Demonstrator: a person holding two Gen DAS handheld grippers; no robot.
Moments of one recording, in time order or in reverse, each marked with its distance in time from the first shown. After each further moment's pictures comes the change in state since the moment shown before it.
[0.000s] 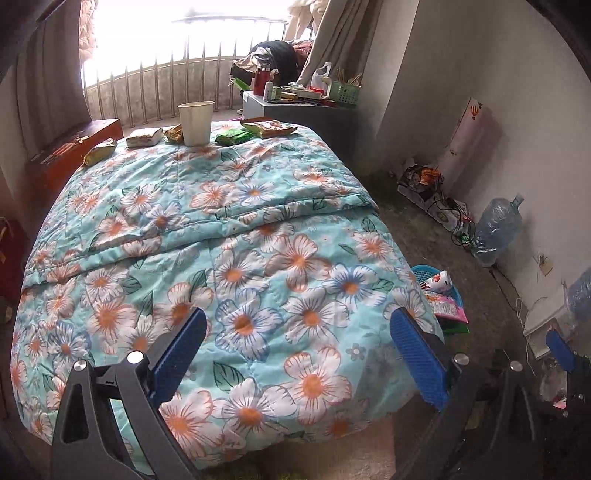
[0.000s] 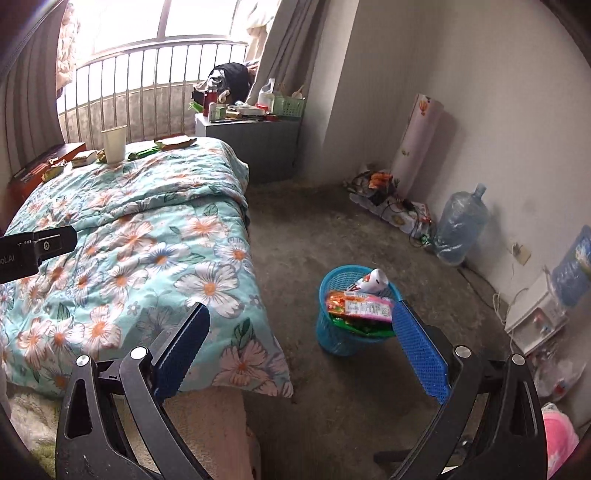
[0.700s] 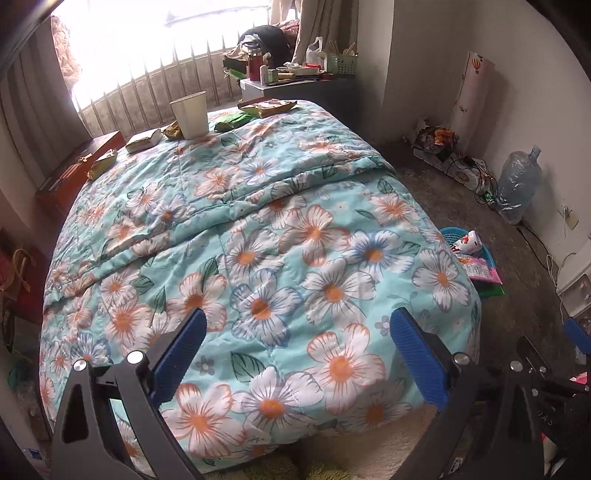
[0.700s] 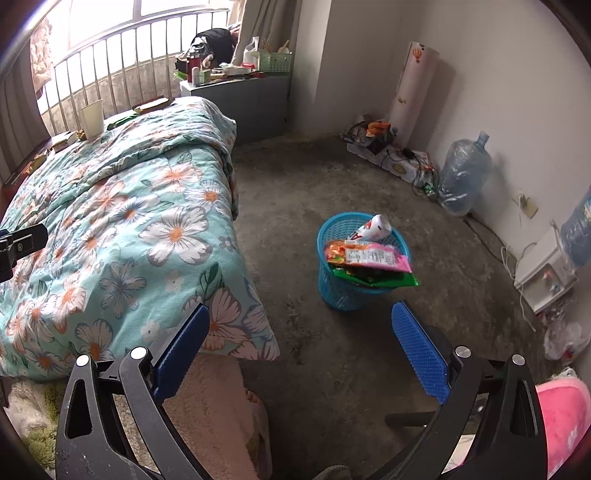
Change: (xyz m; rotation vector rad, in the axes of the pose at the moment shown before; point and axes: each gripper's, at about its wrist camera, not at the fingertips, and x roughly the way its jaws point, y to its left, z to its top) left arm 0.016 -0.013 -0.008 0.134 0.062 0.109; right arm 0.024 -0.020 -0.027 0.080 0.148 0.009
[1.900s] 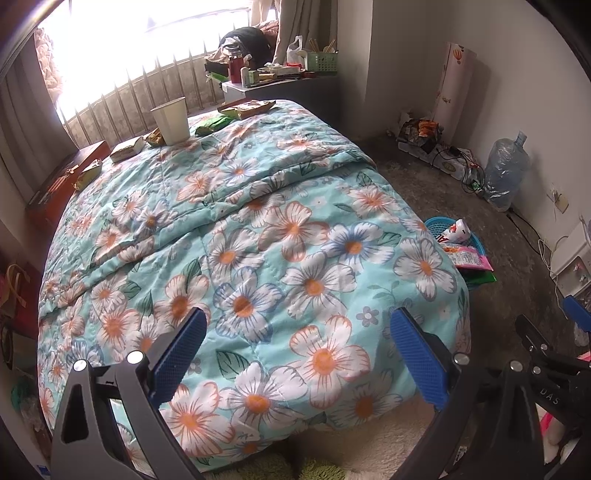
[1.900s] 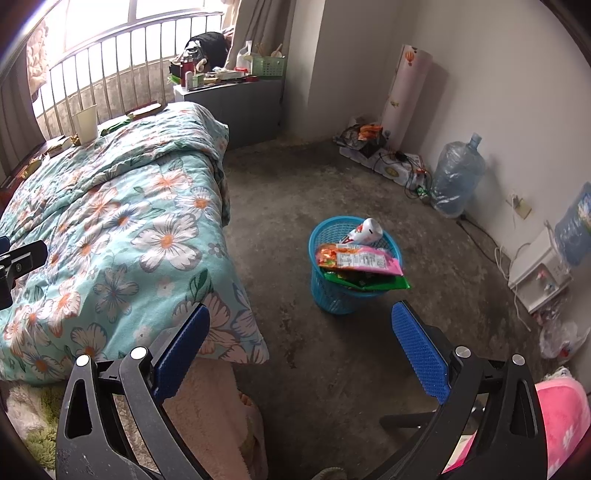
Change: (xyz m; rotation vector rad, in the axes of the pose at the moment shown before) left arm -0.004 -0.012 -0.003 0.054 -0.002 -0.035; right arm -0.005 -0.009 0.007 -0.002 -0.012 -0.017
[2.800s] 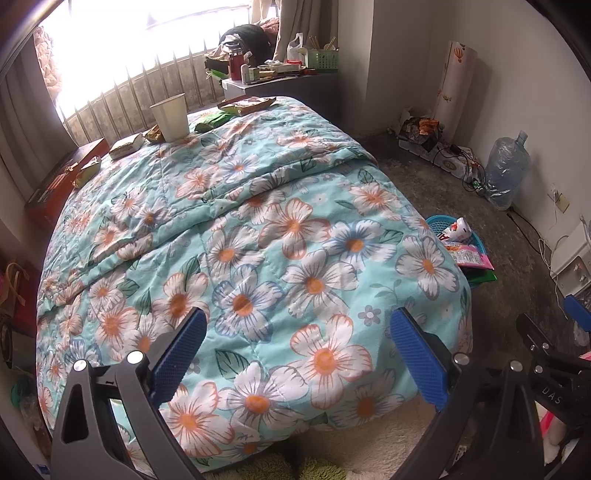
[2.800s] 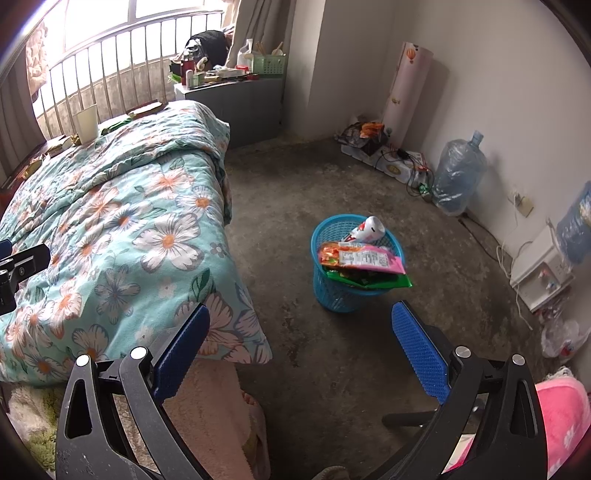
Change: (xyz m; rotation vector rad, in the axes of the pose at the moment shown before) left arm 0.003 0.001 -0.002 -0.003 0.006 -0.004; right arm -0.002 0.000 0.000 0.011 0.007 0.005
